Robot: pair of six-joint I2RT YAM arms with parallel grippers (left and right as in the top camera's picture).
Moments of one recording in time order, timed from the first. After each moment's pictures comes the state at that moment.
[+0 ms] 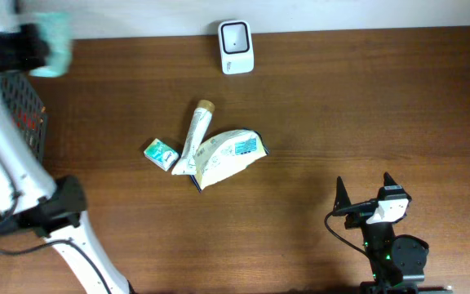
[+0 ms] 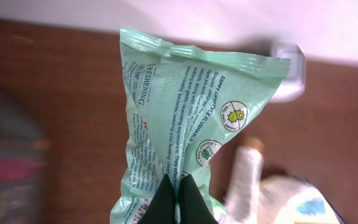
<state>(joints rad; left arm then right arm) 0.31 2.27 2.98 -1.68 0.41 0.14 -0.02 0.02 0.01 -0.07 -0.08 0.02</state>
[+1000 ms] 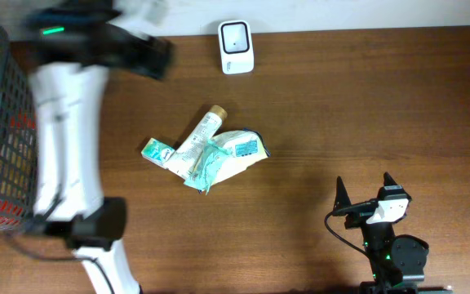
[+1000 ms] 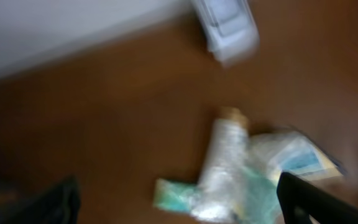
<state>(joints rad) -0.10 2.07 2.64 -1.53 0.13 0.22 -0.02 0.02 0.01 -0.07 -0.08 0.02</state>
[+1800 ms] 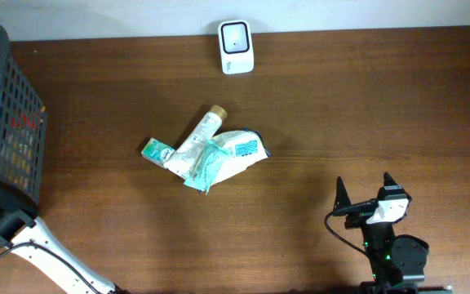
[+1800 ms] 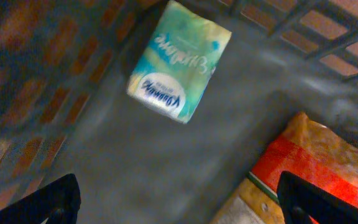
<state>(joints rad) 0.77 2.62 2.73 -1.22 0.08 0.17 -0.02 0.02 0.01 -0.07 -0.08 0.02</state>
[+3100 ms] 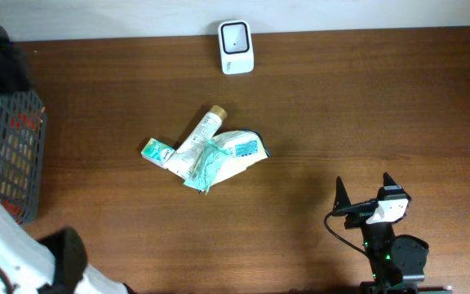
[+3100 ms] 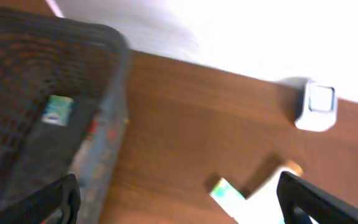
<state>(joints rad) 0.37 1.84 2.81 -1.68 0.16 0.04 -0.02 0.02 0.01 -0.07 -0.08 0.02</state>
